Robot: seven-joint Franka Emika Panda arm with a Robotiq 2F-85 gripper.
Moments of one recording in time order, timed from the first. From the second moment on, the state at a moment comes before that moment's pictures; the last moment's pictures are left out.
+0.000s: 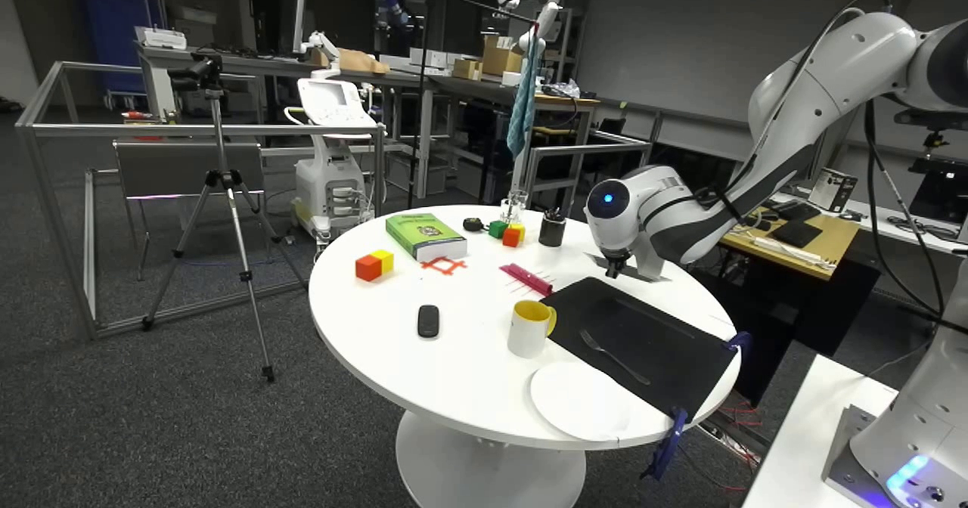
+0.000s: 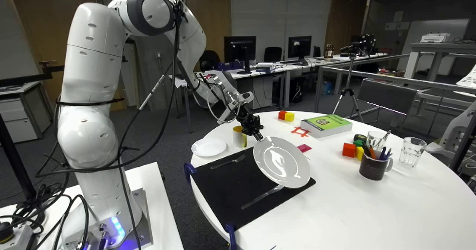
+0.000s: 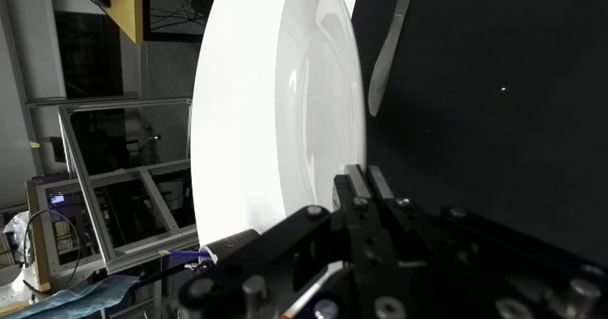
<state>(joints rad) 0.20 0.35 0.13 -2.12 -1.10 2.03 0.76</state>
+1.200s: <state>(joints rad) 0.34 0.42 0.17 -2.12 -1.13 1.96 0.76</state>
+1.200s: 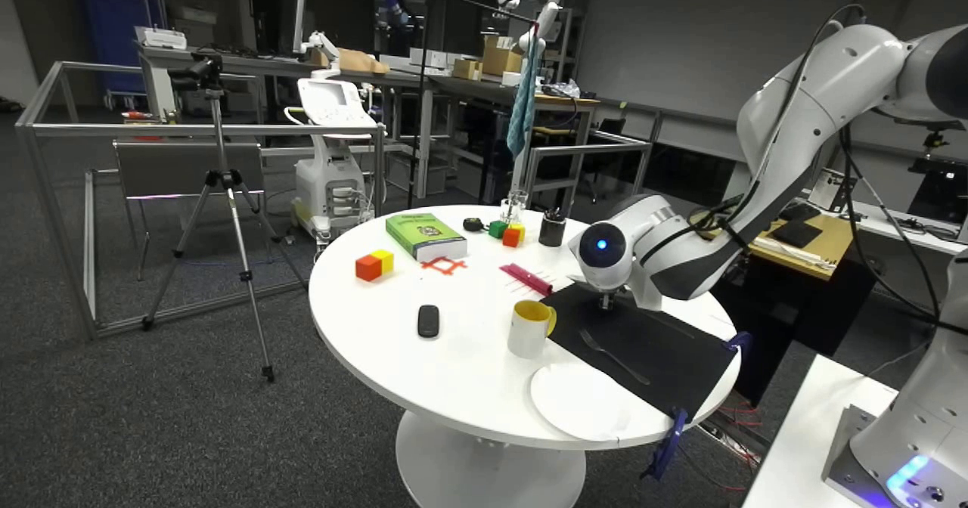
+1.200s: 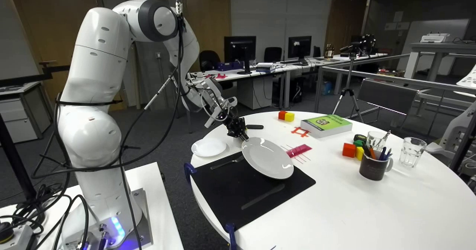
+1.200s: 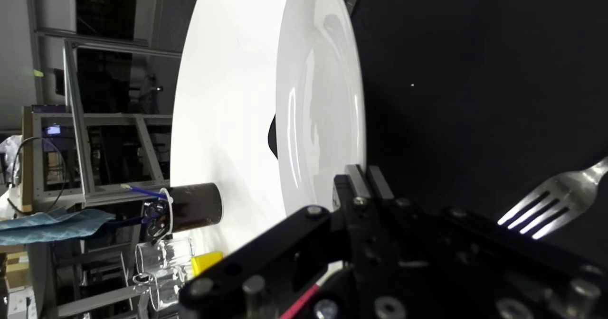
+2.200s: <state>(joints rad) 0.42 0.46 0.25 -2.13 -1.16 1.69 0.79</state>
